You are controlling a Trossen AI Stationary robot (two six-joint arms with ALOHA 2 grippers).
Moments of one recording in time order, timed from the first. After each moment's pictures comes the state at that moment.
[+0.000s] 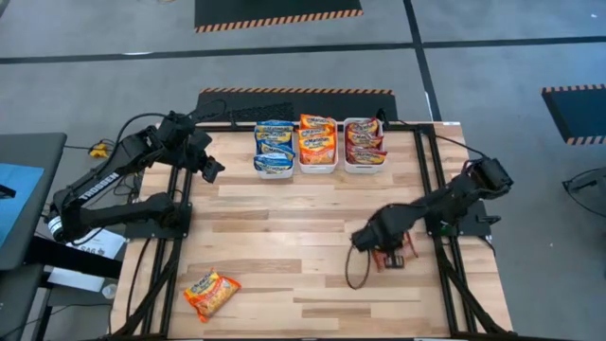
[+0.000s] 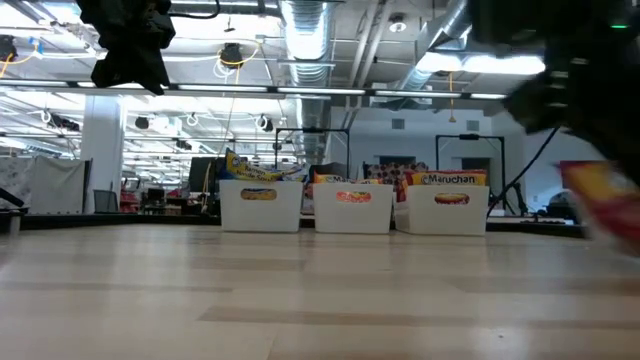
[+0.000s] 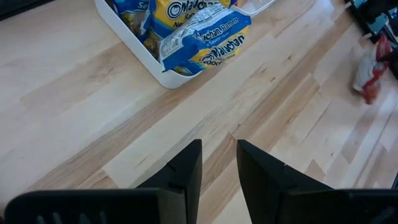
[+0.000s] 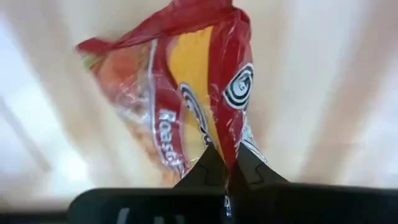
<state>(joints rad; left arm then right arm) 0.69 0.81 0.96 -0.96 0.22 -0.36 0.35 1.62 1.03 -1.21 -0.10 0.37</state>
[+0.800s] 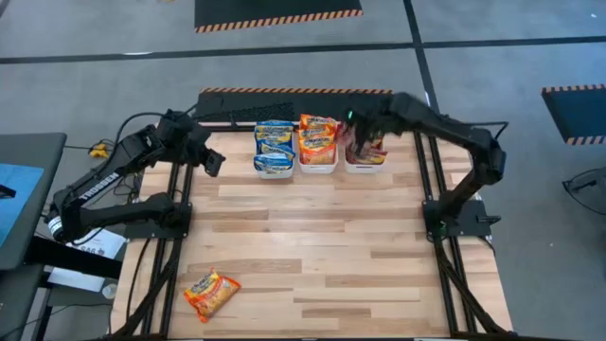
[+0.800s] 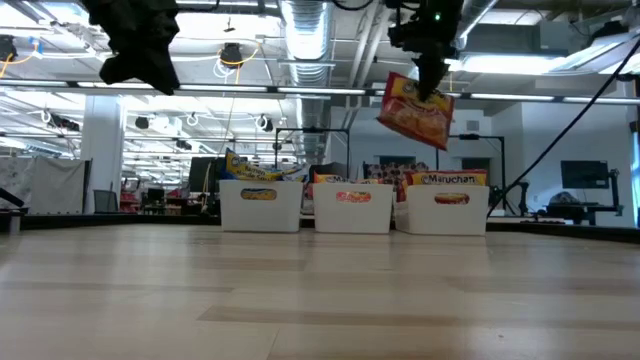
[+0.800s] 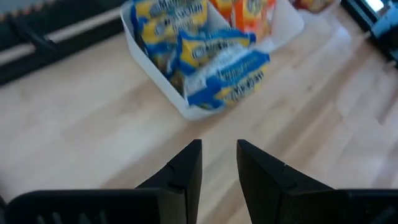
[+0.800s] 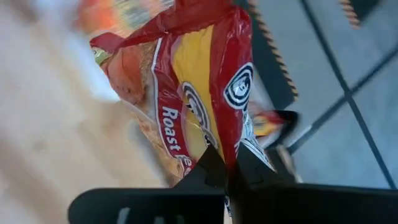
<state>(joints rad) 0.69 0.81 0.96 -0.88 0.10 -0.34 -0.42 1.61 1.71 -1.28 0.38 0.02</state>
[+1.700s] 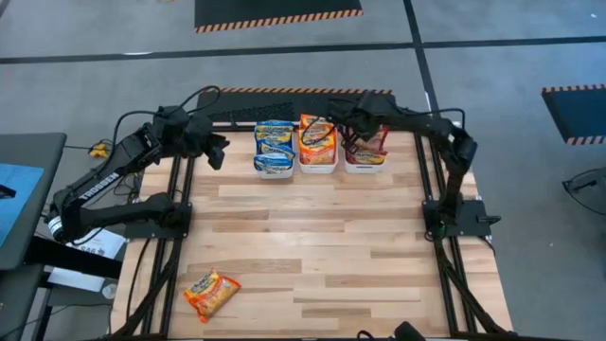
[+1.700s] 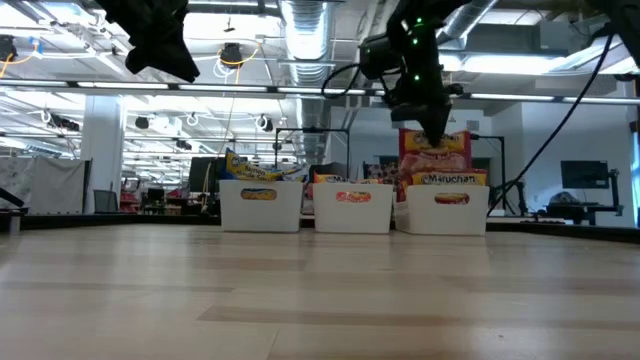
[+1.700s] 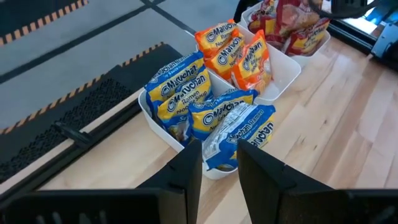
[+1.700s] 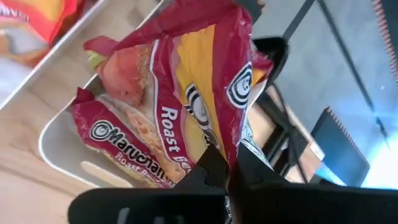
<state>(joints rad) 0.69 0.81 0.96 -0.67 0.01 -0.12 -0.52 1.86 1.72 -1.42 0.55 0.29</state>
